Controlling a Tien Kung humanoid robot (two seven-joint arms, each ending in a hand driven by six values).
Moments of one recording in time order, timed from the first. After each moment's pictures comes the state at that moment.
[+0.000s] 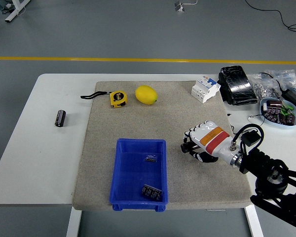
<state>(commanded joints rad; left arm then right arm) -0.14 0.14 -0.38 -0.27 1.24 0.11 0.23 0.74 -0.38 0.23 1.07 -2.09 -0.53 -0.02</state>
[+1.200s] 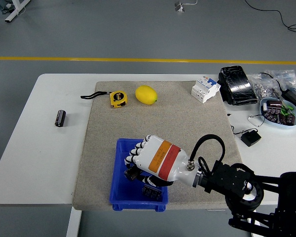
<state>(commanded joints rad) -0.13 0.15 -0.38 -0.26 1.25 0.11 0.23 0.83 -0.34 0.13 1.54 -2.24 -0.36 -0.11</state>
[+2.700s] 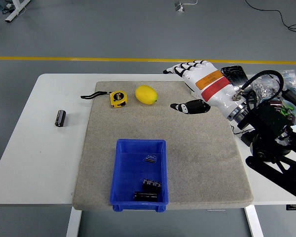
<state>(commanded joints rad) -0.14 0.15 -0.39 -0.26 1.25 0.10 0.23 0.81 -0.43 0.52 1.32 -1.92 -0.48 -0.04</state>
